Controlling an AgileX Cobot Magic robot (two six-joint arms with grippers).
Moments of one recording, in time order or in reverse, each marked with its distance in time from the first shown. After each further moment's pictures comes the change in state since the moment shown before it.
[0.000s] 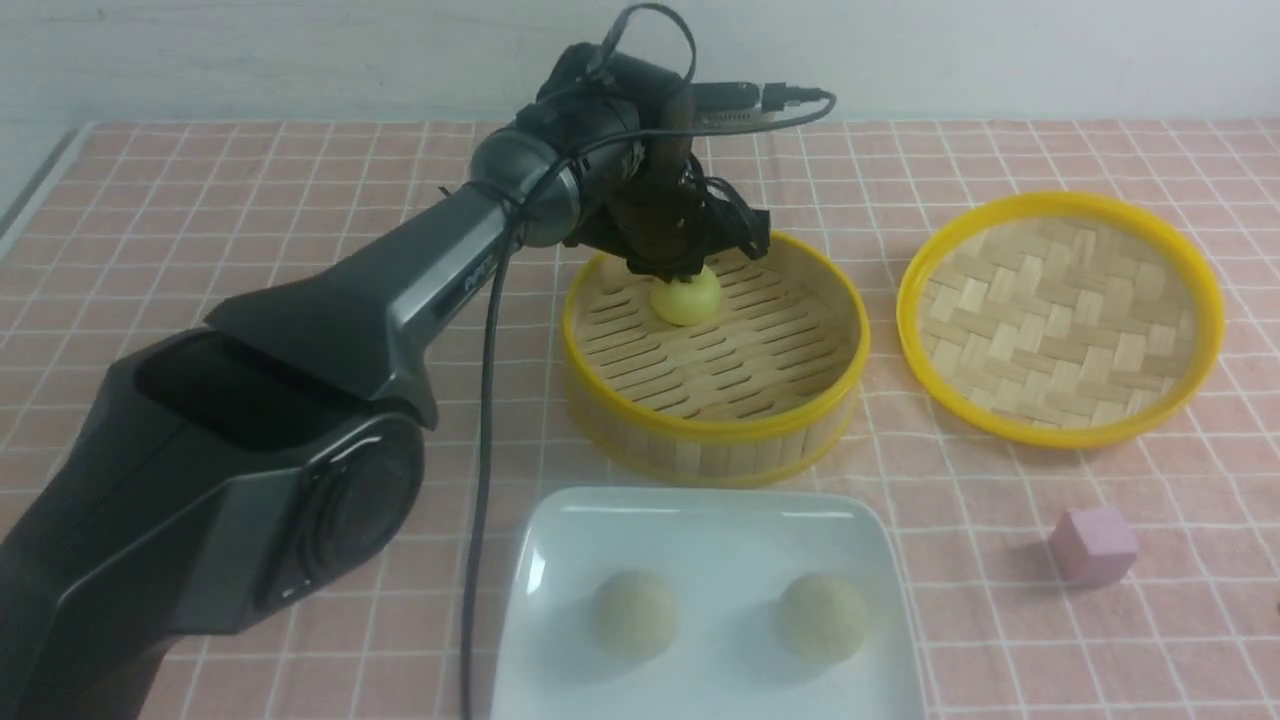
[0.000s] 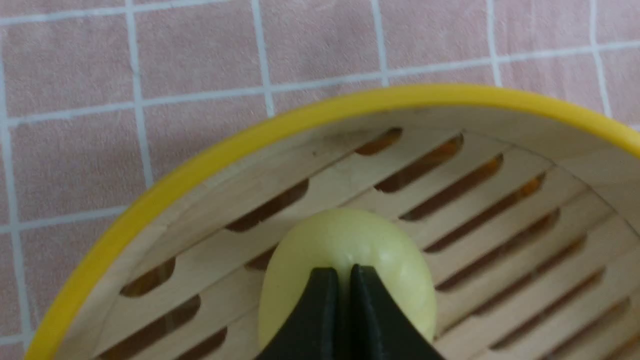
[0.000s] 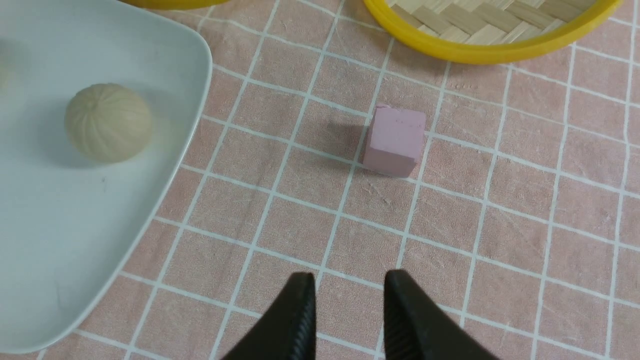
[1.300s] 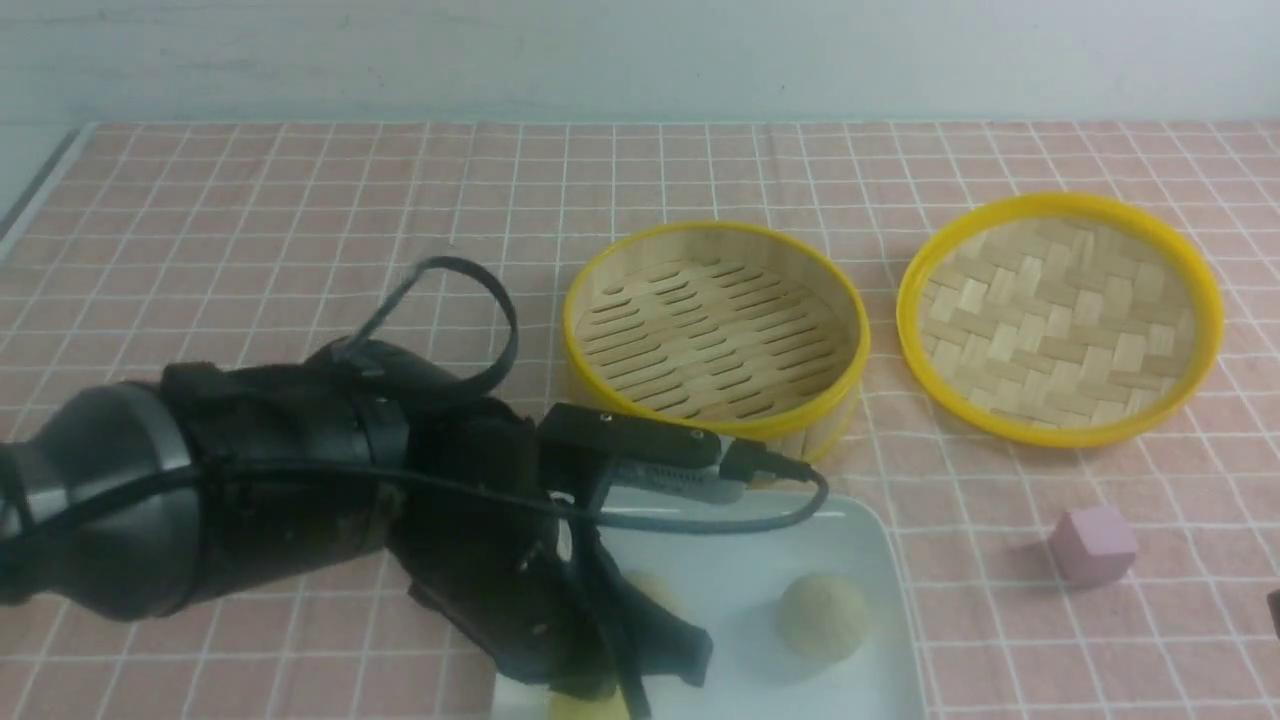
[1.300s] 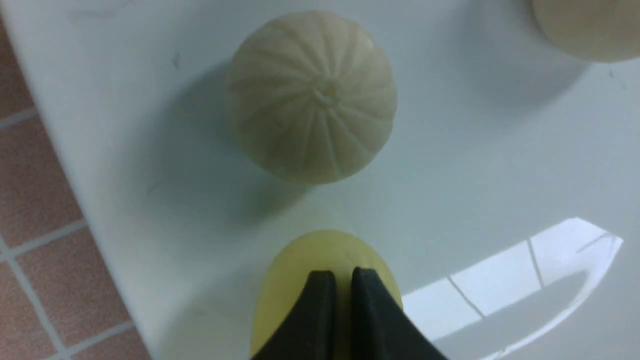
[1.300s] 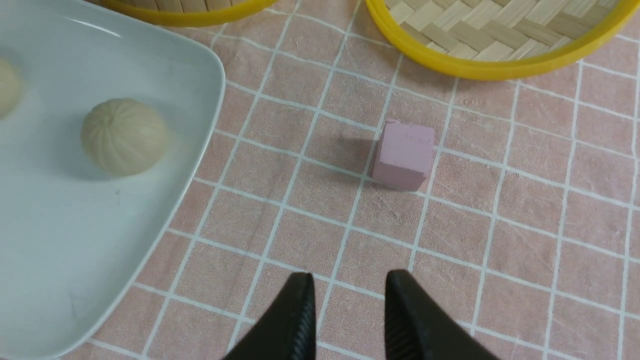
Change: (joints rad) right arm 0.000 0.000 0.000 0.005 -0.024 0.001; left arm -0.239 -0.885 1.461 -0.176 -0.327 0.061
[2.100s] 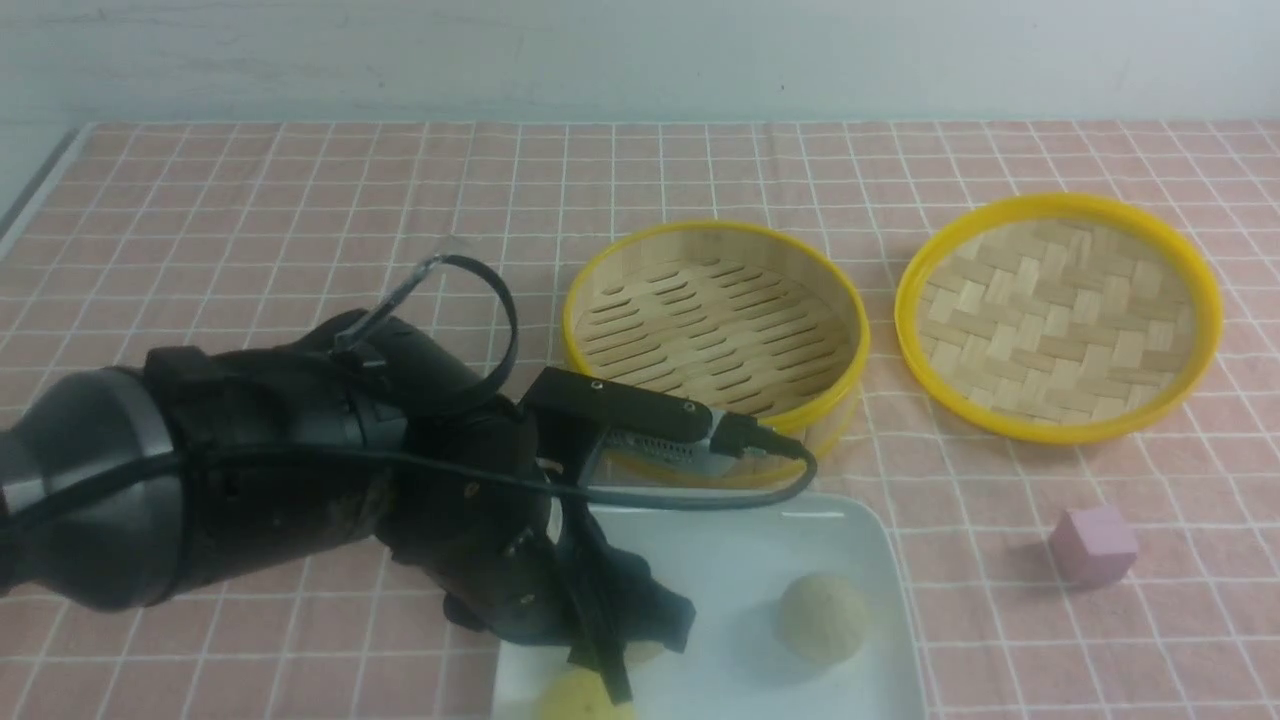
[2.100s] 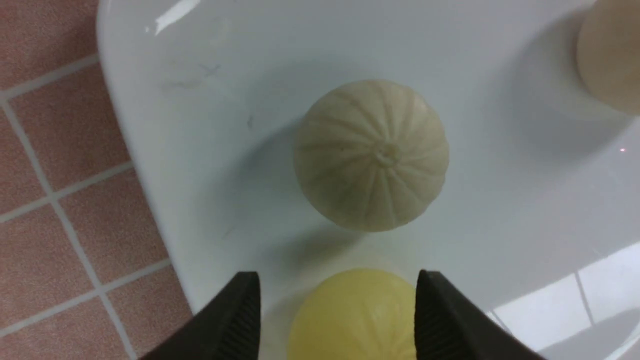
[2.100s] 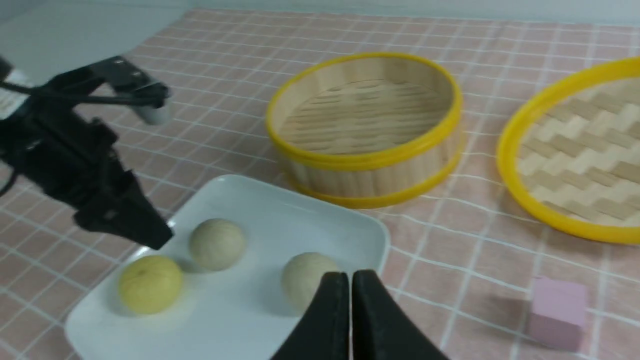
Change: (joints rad) right arm 0.000 -0.458 0.207 0.207 -0.348 -0.155; left arm 0.000 -0.025 -0.022 0.151 0.009 -0.087
